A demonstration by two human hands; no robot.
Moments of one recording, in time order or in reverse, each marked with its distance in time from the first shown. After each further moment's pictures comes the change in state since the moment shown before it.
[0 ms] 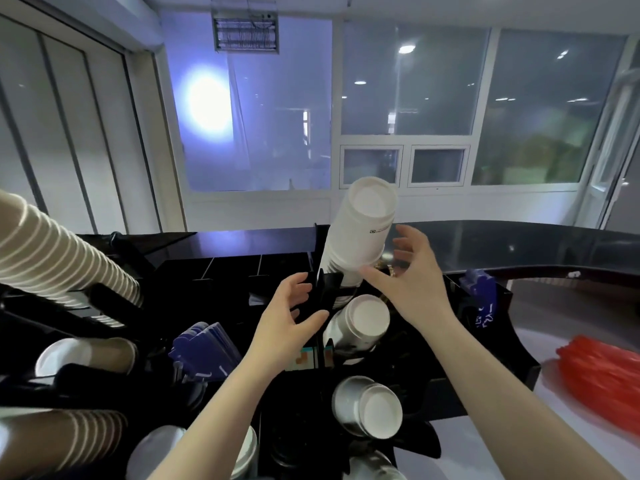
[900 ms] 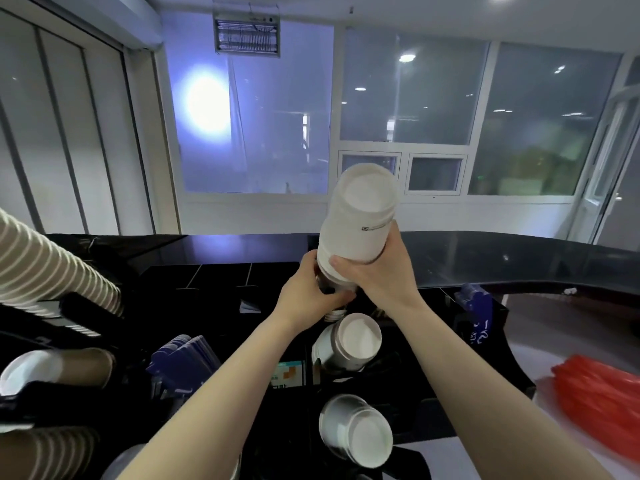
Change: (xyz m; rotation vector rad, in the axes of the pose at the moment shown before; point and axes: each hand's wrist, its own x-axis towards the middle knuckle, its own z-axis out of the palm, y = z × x) left_hand 0.078 0.015 0.033 0.117 -0.048 0.051; right_hand 0.037 -0.023 0.023 0.117 -0.010 -0.109
